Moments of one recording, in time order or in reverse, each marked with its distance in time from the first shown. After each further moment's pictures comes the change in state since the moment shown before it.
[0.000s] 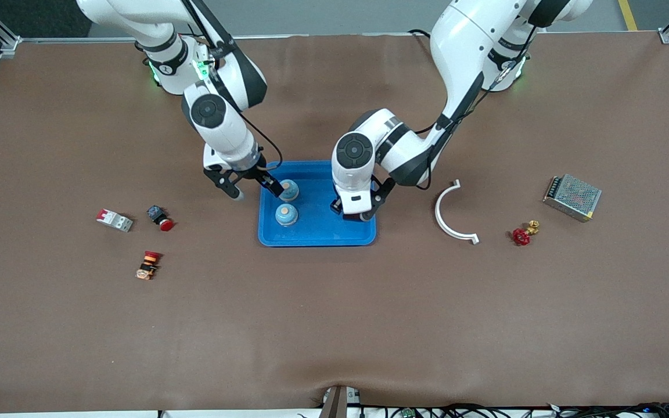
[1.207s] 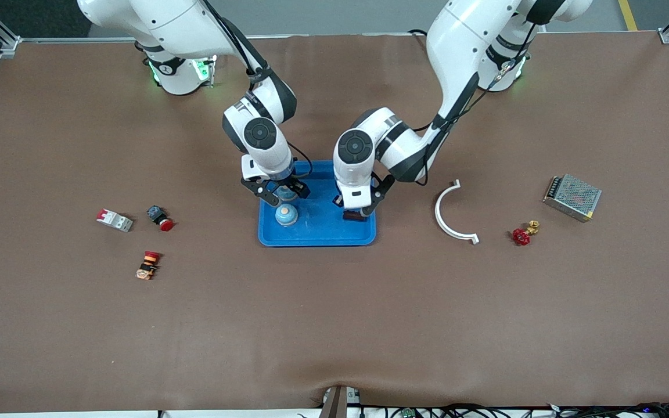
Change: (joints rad) left arm -0.004 -0.053 0.016 -0.074 0.001 0.035 0.000; right arm 0.115 0.198 -0.014 0.098 -0.074 -0.005 0.055
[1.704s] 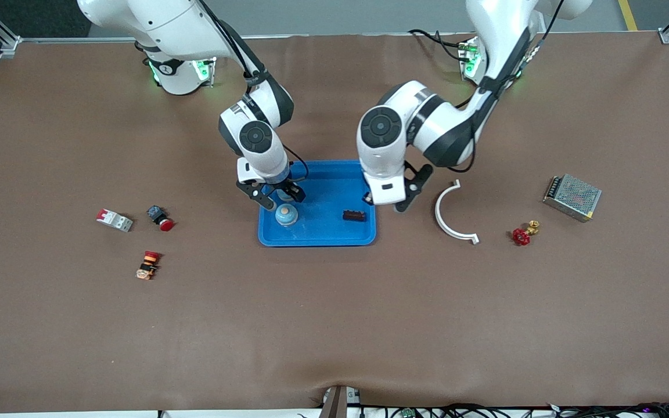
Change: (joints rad) left arm 0.109 -0.199 0.006 -0.004 0.104 -0.288 0.091; right arm 0.000 0.000 -0.020 0.004 -0.002 -0.004 0.000
